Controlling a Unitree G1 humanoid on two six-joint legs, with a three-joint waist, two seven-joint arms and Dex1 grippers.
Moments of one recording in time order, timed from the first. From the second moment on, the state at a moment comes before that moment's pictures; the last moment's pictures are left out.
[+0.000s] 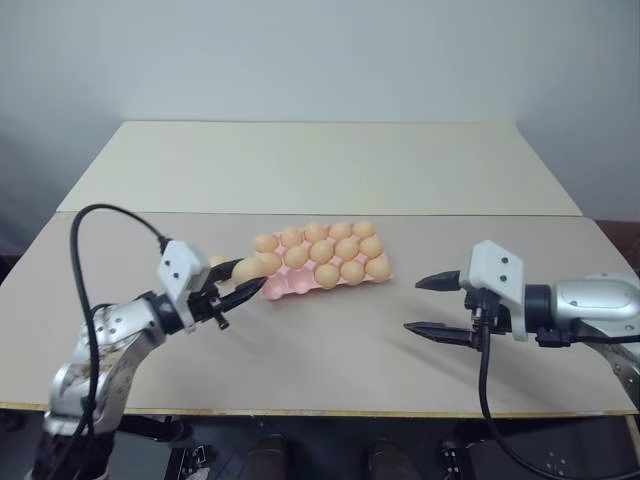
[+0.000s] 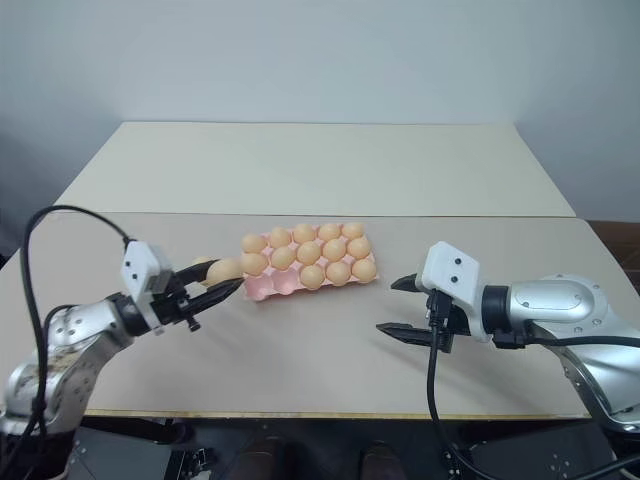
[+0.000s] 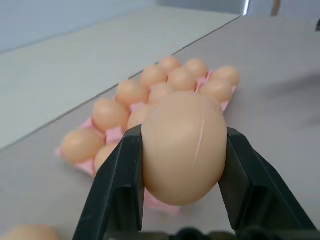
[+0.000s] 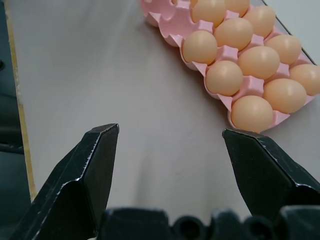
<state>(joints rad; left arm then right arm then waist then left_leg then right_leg) -0.19 0.58 0.13 -0.32 -0.47 0.37 -0.82 -0.23 -1.01 -0.12 -0.65 0.59 0.79 0.91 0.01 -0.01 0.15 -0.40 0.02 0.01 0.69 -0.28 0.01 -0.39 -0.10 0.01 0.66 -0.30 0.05</state>
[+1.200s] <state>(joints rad) -0.35 0.51 0.07 0.02 -0.39 0.15 -0.92 -0.11 -1.00 -0.25 -0.85 0.73 0.89 0.74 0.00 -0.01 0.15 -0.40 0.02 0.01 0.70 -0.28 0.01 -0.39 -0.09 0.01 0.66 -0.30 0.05</state>
